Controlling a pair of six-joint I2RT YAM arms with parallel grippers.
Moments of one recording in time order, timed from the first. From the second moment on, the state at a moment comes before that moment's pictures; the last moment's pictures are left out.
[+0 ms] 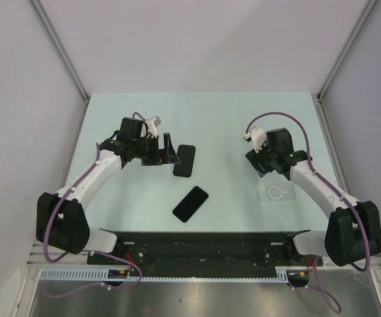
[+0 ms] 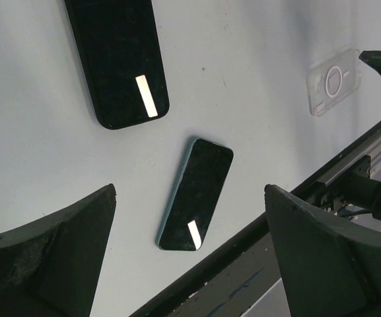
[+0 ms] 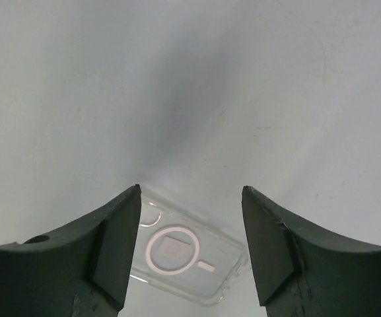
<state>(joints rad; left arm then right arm) -0.31 1.38 1.05 -0.53 0.47 -0.35 0.31 1.30 0.88 -0.43 0.02 -0.34</state>
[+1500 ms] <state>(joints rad) -0.30 1.36 1.05 -0.52 0.47 -0.36 0.29 1.57 0.88 -0.48 -0.22 -0.67</state>
